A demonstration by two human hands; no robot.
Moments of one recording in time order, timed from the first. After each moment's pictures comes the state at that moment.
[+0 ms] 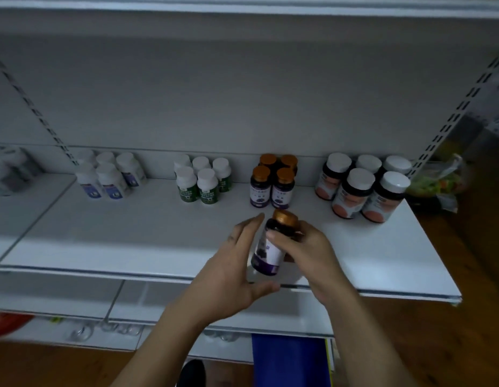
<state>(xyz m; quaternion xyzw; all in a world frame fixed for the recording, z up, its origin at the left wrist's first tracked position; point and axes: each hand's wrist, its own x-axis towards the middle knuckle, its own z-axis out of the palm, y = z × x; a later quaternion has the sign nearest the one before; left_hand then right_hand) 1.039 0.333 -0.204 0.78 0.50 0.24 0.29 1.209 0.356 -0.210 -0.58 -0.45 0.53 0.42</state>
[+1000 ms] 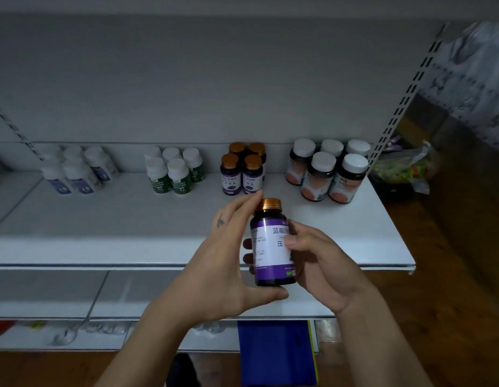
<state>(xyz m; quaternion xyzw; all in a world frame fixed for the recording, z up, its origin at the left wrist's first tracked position) 1.079 0.292 -0.162 0.81 0.42 0.29 0.29 1.266 0.295 -0.174 -0.33 -0.37 0.75 0.43</state>
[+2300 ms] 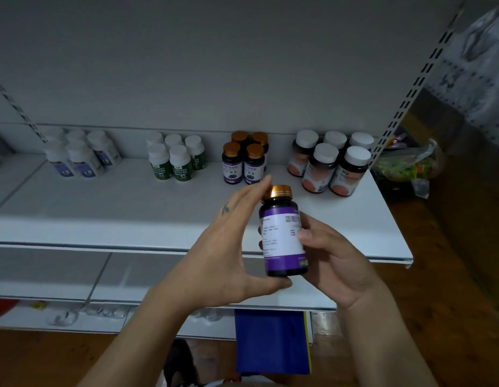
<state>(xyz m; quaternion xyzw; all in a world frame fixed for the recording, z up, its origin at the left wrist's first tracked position) 1.087 0.284 -0.157 0.81 0.42 0.28 0.29 1.282 0.290 -0.186 -0.25 -0.34 0.80 0.43</state>
